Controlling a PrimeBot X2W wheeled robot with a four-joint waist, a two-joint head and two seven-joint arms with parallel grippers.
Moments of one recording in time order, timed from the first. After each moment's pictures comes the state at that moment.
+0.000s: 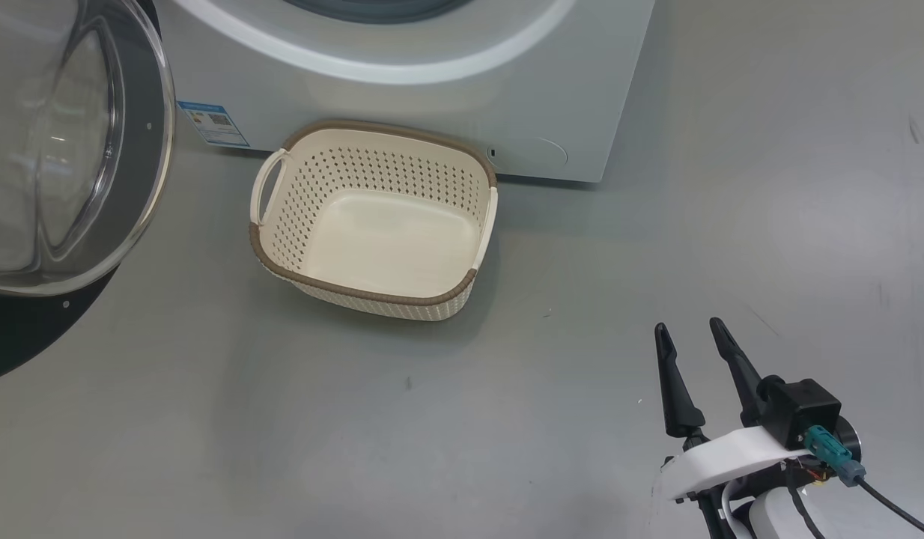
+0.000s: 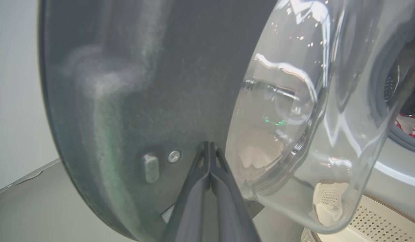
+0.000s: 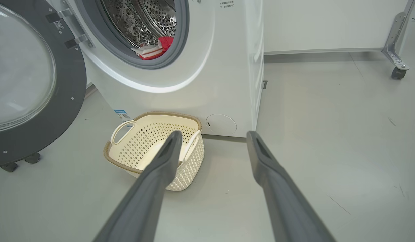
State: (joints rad) left arm -0.35 0.33 0.28 0.53 -0.52 0.08 -0.11; right arm -0.03 -0.09 0.29 0.17 0.38 0.03 -0.26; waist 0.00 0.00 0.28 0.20
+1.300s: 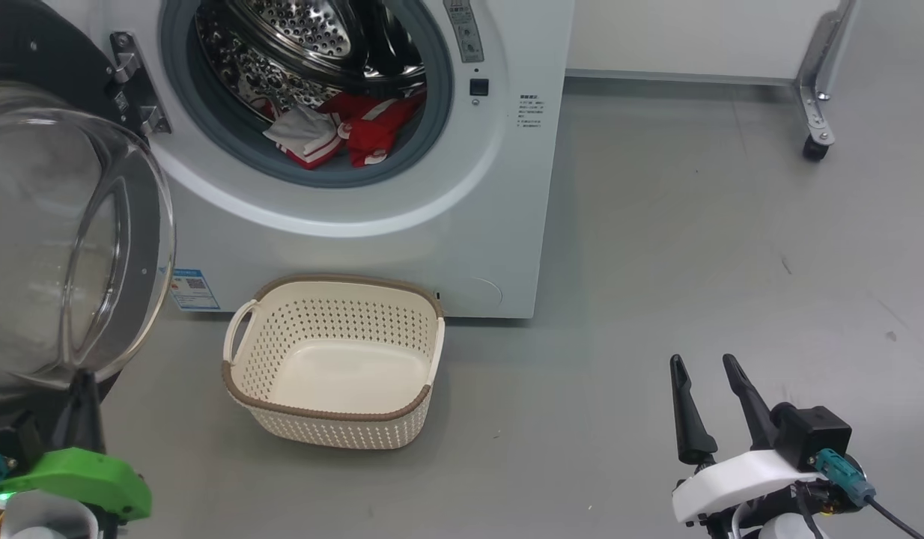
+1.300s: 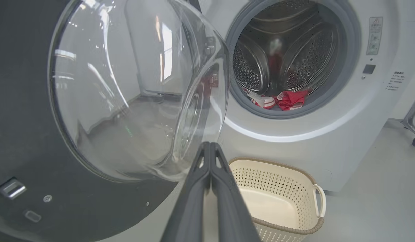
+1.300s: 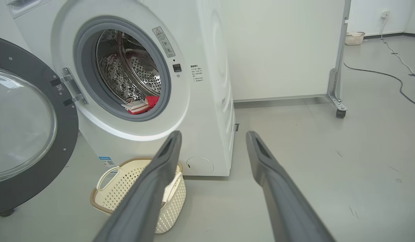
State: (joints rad) left arm -0.15 0.21 0.05 0.49 -0.39 -0.04 -0.20; right arm 0.01 -0.07 0.25 0.23 0.42 0.05 -0.26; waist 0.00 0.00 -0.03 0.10
